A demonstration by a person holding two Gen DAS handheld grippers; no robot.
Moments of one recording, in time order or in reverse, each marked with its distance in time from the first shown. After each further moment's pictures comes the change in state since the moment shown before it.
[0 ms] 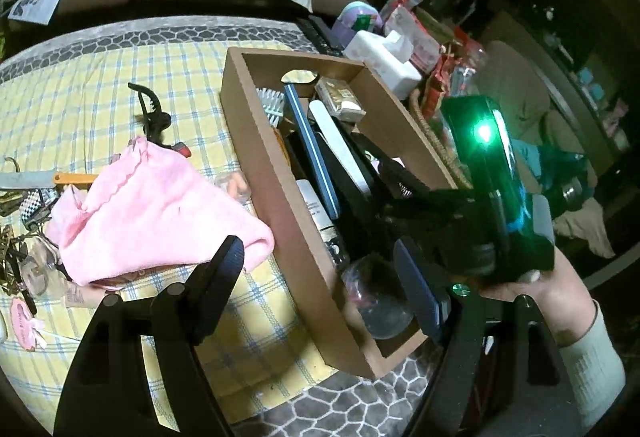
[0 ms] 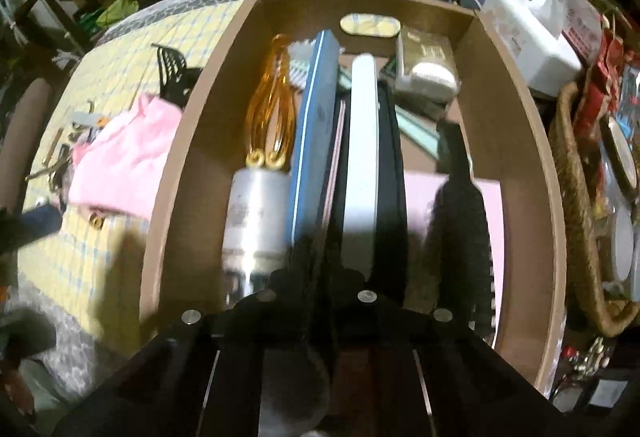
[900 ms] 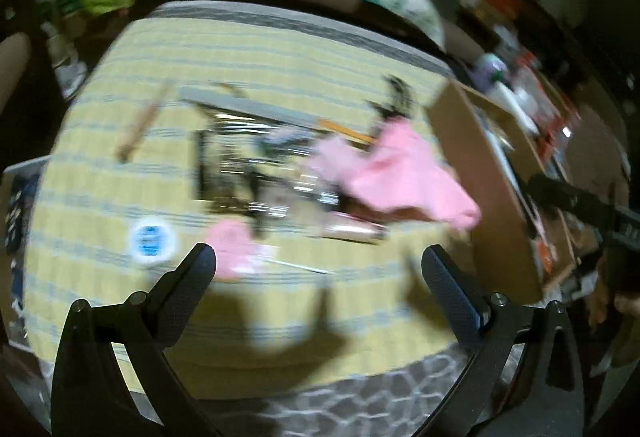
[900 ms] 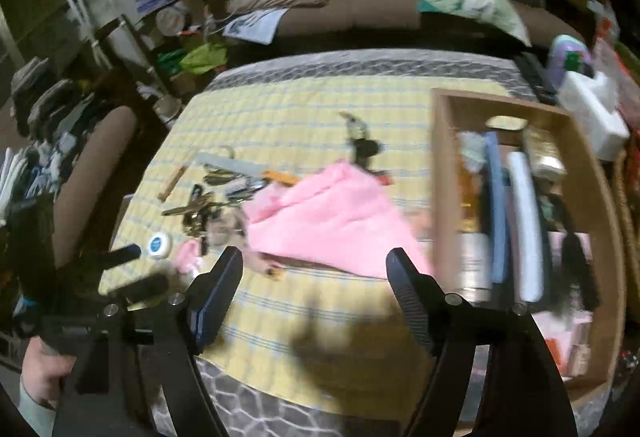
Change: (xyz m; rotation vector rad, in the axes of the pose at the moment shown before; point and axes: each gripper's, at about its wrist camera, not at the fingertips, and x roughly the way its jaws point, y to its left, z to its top) left arm -0.119 0.191 -0.083 -0.262 -0.116 0.293; right arm -0.067 0.157 0.000 -0.075 -0.216 0.228
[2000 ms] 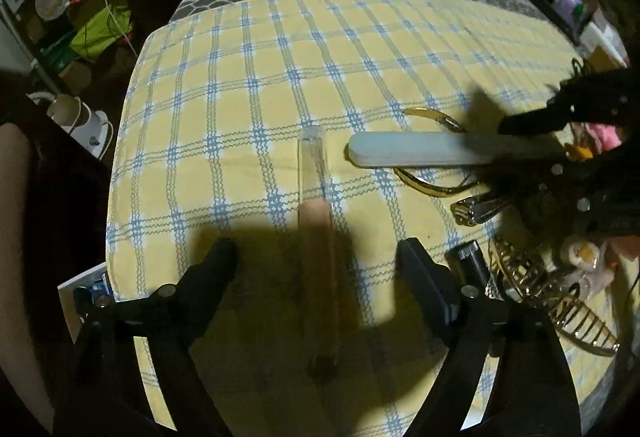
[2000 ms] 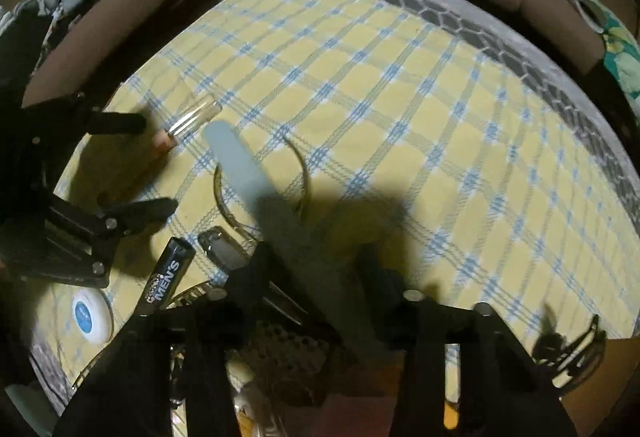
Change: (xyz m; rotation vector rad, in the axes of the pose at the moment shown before) left arm 0.134 0.131 0.112 0.277 0.152 0.232; right arm 0.269 0.120 0.098 -0.470 0.302 0.074
